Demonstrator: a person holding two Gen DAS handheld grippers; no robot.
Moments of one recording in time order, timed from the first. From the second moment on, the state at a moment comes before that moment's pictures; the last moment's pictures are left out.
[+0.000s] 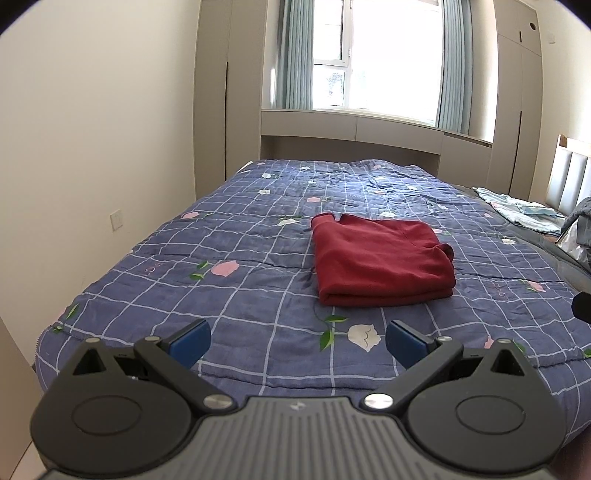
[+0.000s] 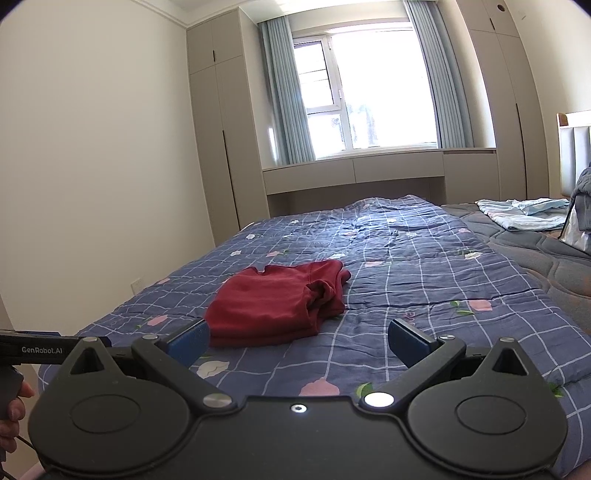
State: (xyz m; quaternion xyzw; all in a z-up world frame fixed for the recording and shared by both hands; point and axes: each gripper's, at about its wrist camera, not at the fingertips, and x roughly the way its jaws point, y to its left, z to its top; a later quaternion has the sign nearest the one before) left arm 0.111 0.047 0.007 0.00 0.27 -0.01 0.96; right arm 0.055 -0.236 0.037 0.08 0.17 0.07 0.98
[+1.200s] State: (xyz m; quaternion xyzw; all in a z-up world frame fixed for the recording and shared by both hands) left arm 0.114 0.049 0.005 -0.01 0.27 -0.01 0.96; right arm 0.060 -0.235 0.030 0.07 0.18 0.07 0.98
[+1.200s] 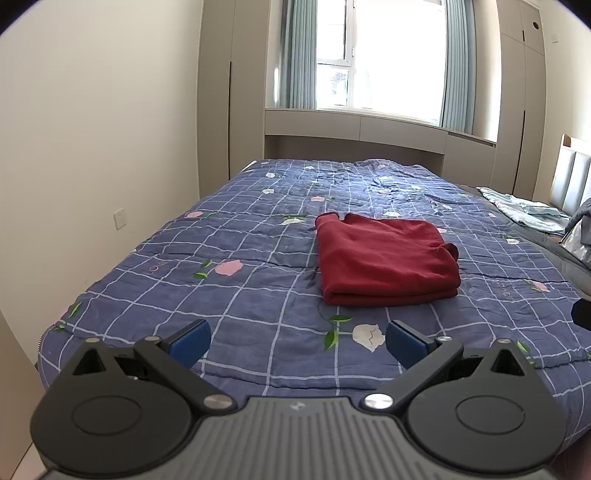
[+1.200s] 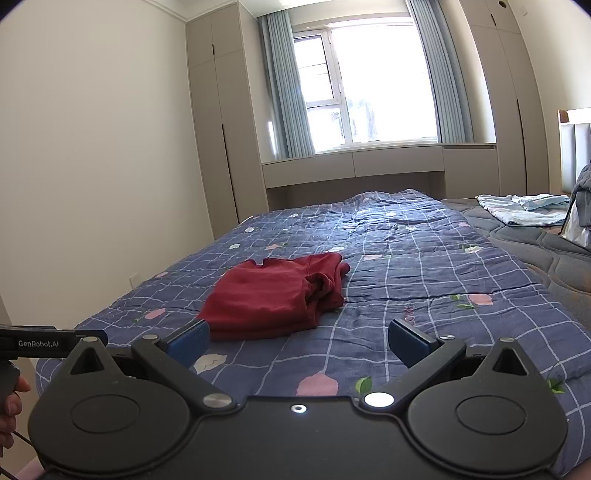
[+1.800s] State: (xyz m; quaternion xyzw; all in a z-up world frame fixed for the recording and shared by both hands) left arm 0.114 0.048 0.008 -0.01 0.27 0.01 0.96; right arm 0.061 -0.236 0.029 0.07 0.19 0.07 0.98
